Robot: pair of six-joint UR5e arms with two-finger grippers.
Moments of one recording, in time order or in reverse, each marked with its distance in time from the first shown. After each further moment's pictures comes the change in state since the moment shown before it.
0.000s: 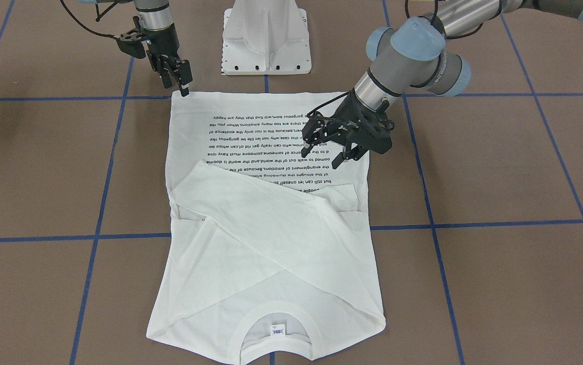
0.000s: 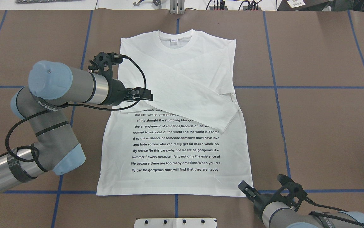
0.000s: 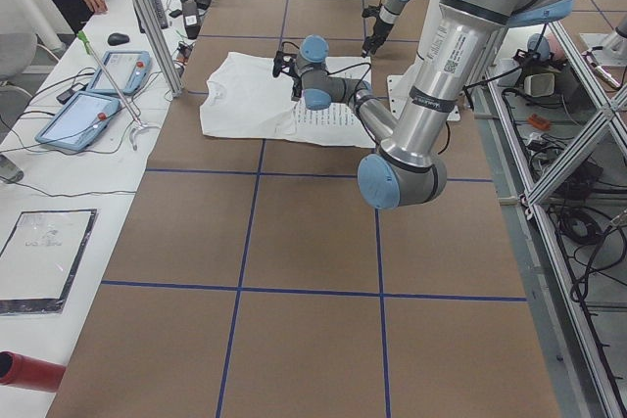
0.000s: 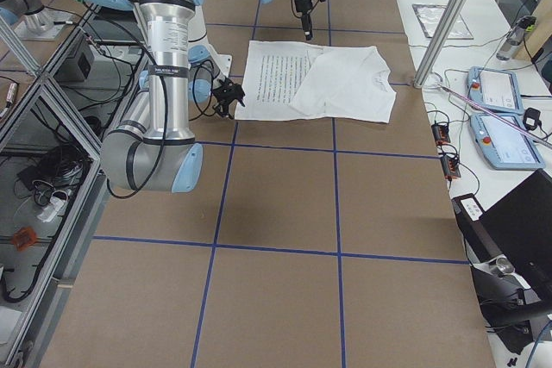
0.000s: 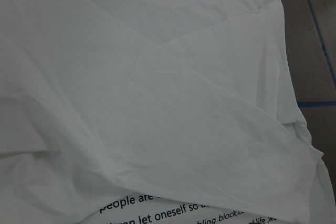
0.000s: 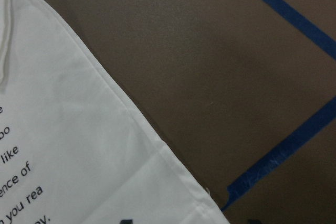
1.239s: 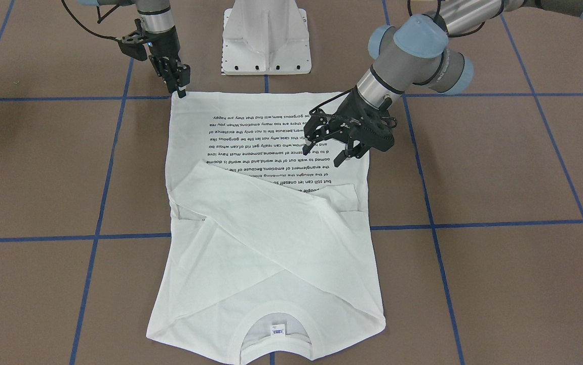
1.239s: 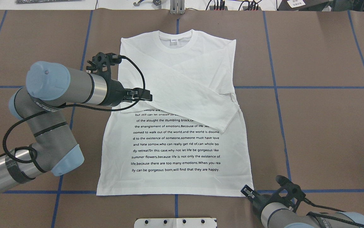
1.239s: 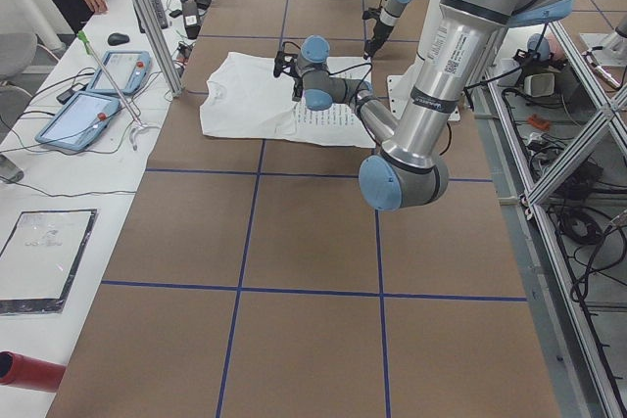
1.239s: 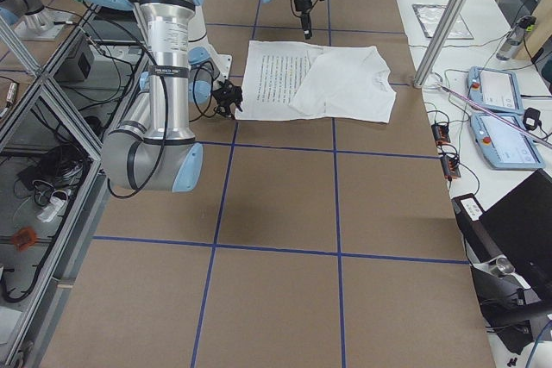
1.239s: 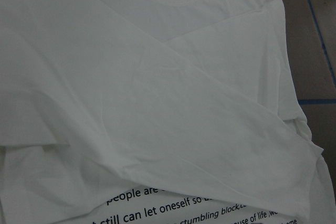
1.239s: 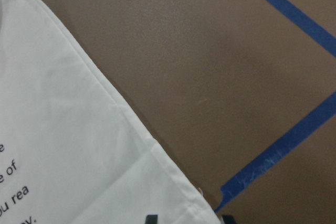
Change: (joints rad) left arm 0.000 0.005 -0.007 -0.002 0.000 0.000; right arm -0.002 0.008 -0.016 0.001 0.004 -0.001
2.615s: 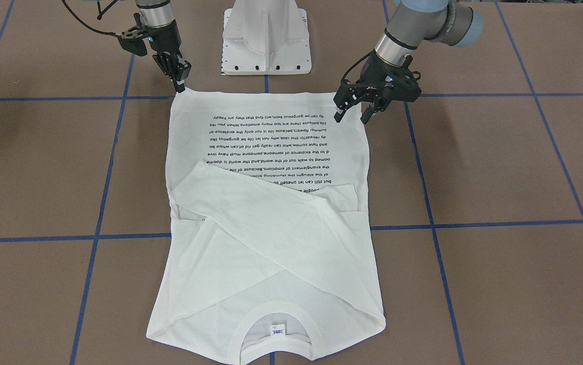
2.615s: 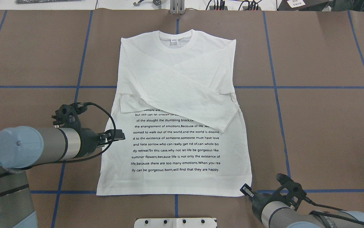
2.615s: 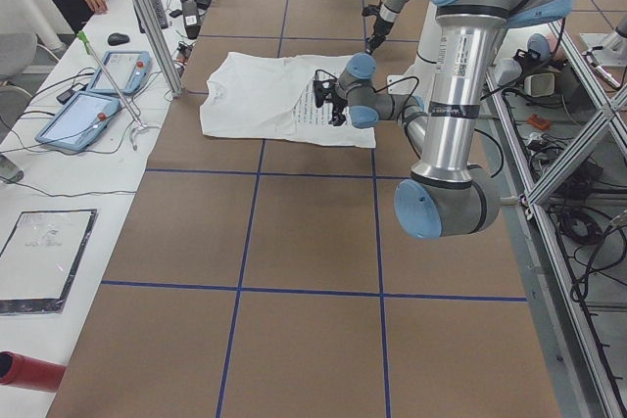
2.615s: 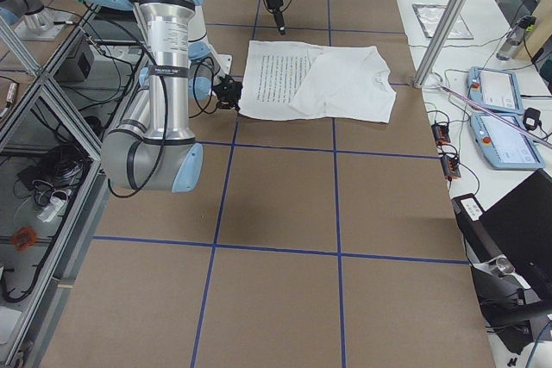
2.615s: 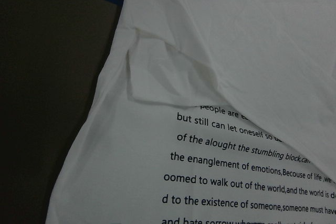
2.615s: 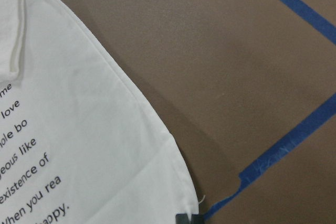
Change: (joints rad) left arm 0.251 0.320 -0.302 0.160 0.279 -0.377; right arm 0.007 -0.001 0.036 0.002 0.008 -0.004
